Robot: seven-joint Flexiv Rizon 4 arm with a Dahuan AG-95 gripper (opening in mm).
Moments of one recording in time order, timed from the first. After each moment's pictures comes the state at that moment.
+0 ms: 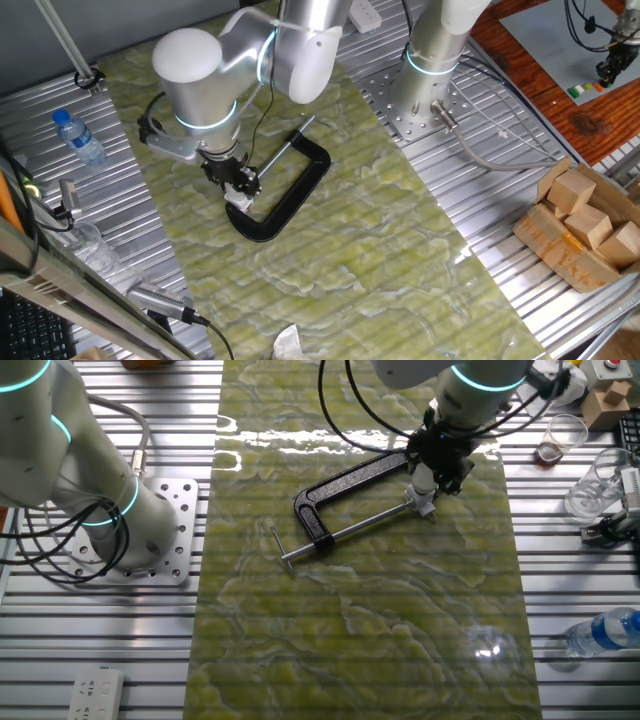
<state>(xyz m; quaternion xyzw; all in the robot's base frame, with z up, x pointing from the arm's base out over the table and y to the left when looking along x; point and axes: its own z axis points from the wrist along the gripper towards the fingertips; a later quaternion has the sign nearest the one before) 0.556 0.072 0.070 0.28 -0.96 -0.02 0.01</state>
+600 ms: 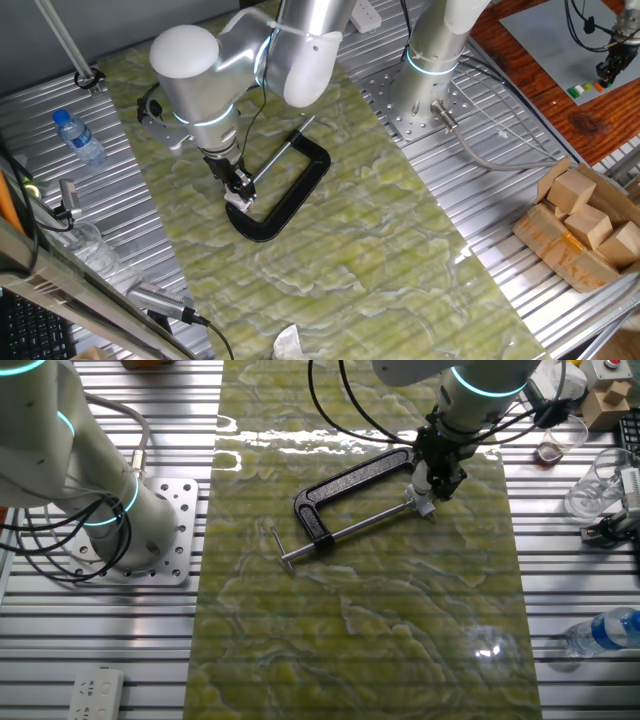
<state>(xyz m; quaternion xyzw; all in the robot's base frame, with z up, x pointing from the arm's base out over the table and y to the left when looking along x) 0.556 0.071 0.070 0.13 -0.99 -0.03 0.01</state>
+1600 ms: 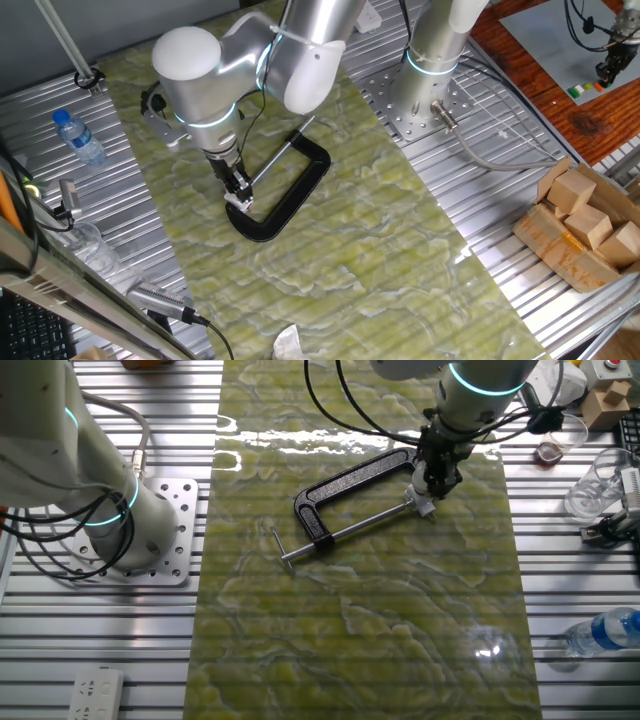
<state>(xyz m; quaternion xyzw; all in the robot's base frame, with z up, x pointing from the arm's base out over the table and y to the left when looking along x) 0.556 0.071 0.069 0.10 -0.99 -0.02 0.01</state>
